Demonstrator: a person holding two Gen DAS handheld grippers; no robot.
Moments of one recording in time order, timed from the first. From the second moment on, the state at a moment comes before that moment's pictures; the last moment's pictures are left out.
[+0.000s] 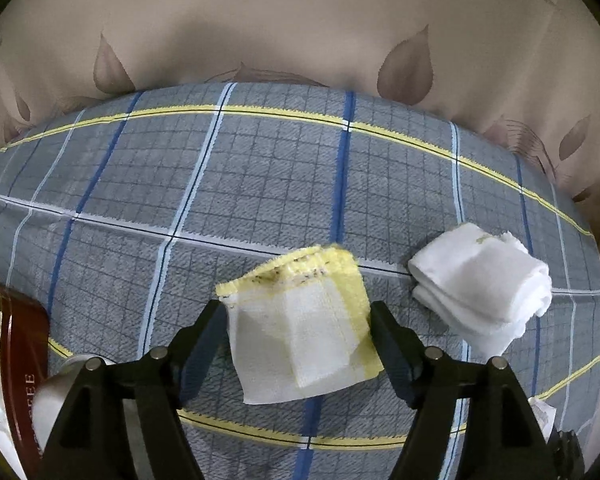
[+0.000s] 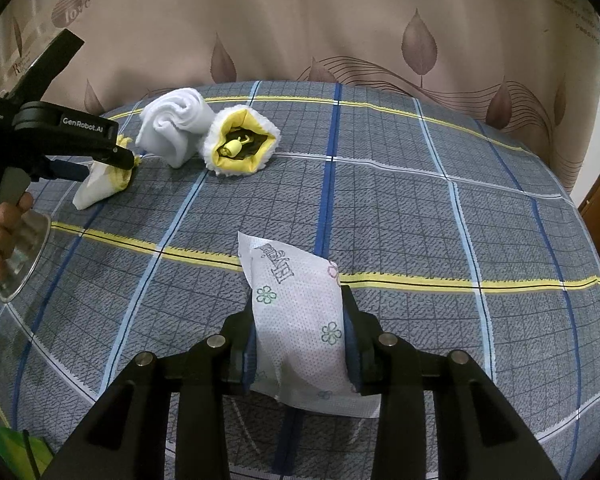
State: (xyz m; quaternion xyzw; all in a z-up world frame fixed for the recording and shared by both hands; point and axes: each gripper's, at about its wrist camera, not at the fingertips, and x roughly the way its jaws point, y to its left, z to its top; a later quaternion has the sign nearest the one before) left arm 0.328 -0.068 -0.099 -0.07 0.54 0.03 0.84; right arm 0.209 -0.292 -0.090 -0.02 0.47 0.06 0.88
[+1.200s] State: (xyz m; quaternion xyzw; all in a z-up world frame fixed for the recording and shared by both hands) left arm 0.297 -0.056 -0.057 -0.04 0.52 -0.05 0.85; right arm 0.209 -0.293 -0.091 -0.02 0.47 0.06 0.88
